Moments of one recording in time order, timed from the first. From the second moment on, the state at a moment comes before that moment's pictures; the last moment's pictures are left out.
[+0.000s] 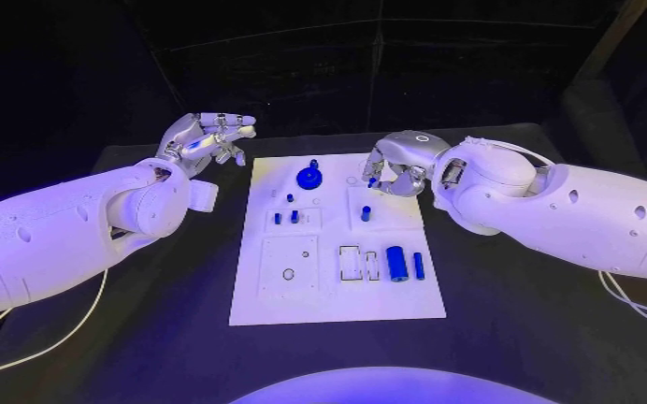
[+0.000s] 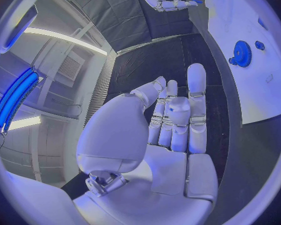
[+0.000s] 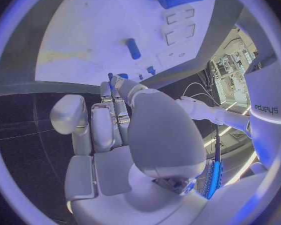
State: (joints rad) left arm 1.19 -0.86 -0.06 1.38 -0.05 -0.24 0.44; left_hand 1.31 -0.08 0.43 -0.09 0.06 1.05 0.16 0.14 0.07 1.12 0.07 0.37 0.14 1.34 -0.01 1.20 0.79 0.16 1.27 0.09 0.66 0.69; right arm 1.17 -0.86 0.02 1.64 -1.67 -0.20 -0.18; right_hand 1.46 -0.13 0.49 0.01 0.14 1.13 0.14 0.14 0.07 1.14 0.06 0.31 0.07 1.47 -0.01 1.32 1.21 0.11 1.40 0.09 1.24 0.92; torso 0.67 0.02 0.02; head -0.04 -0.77
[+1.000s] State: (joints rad) left arm 1.19 -0.83 -0.06 1.38 -0.05 -0.24 0.44; left_hand 1.31 -0.08 0.43 -0.09 0.06 1.04 0.16 0.14 0.07 1.12 0.08 0.37 0.14 1.34 -0.01 1.20 0.79 0.16 1.27 0.09 0.66 0.68; right arm 1.10 -0.61 -0.07 1.59 -1.62 -0.14 -0.13; right_hand 1.45 -0.12 0.50 0.00 0.15 1.12 0.14 0.14 0.07 1.14 0.06 0.30 0.07 1.47 -0.01 1.32 1.21 0.11 1.40 0.09 1.24 0.93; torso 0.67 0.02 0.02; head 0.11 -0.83
